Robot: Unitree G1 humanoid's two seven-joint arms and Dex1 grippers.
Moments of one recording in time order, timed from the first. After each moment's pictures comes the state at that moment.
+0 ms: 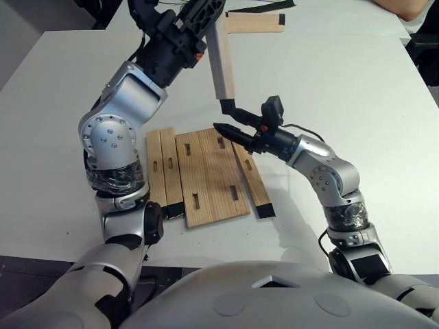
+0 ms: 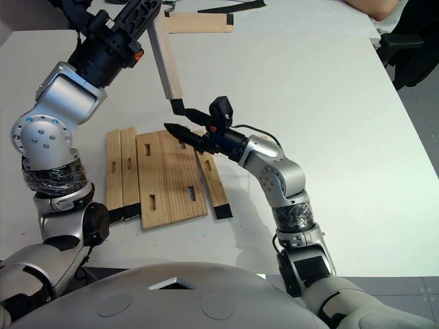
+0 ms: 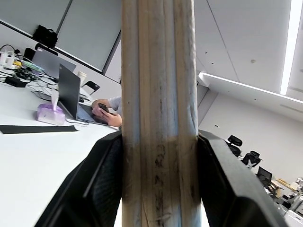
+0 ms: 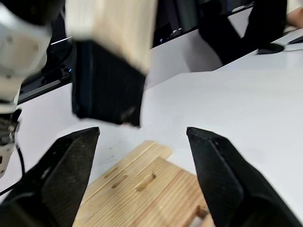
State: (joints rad) left arm -0.57 0.24 0.23 -0.25 -1.08 0.75 -0.13; right arm -0.27 -0.15 0.15 -0.13 0.57 0.56 0.70
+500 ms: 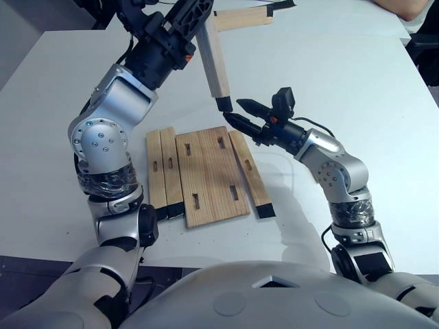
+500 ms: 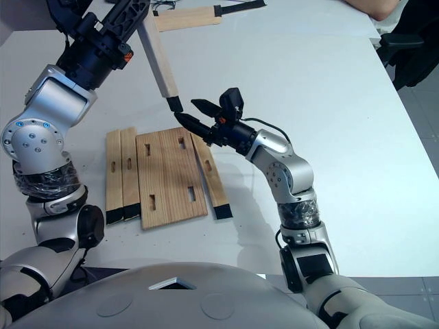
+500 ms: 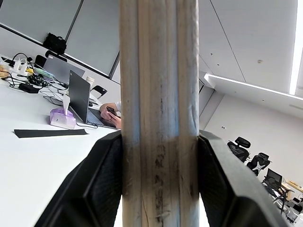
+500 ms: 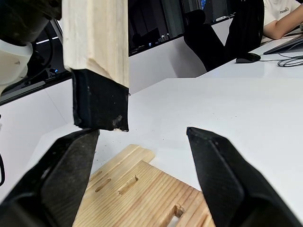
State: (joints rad) left arm -0.56 0.27 0.24 -0.28 -1.08 0.75 -0.15; right arm -0.29 -0.16 0.12 -0.14 0.55 0.56 0.66
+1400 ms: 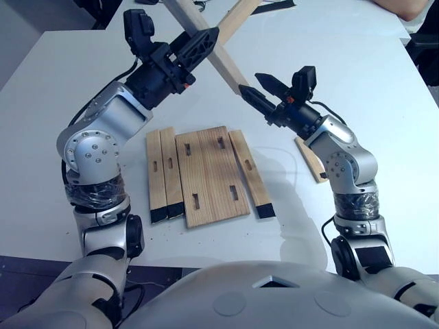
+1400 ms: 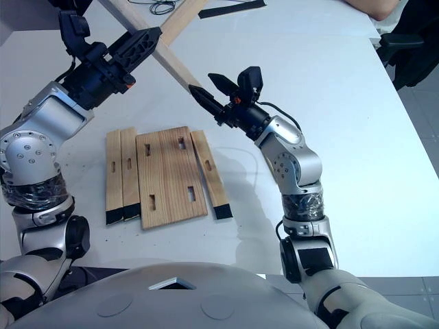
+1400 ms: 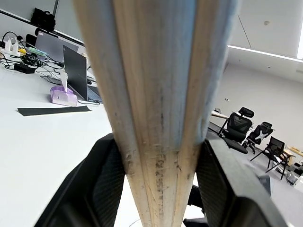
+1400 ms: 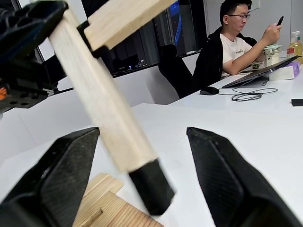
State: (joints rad) left arm -0.46 0.37 0.21 -0.32 -1.06 0.82 -0.24; right arm -0.35 -0.17 0.03 -0.10 0.54 0.47 0.62
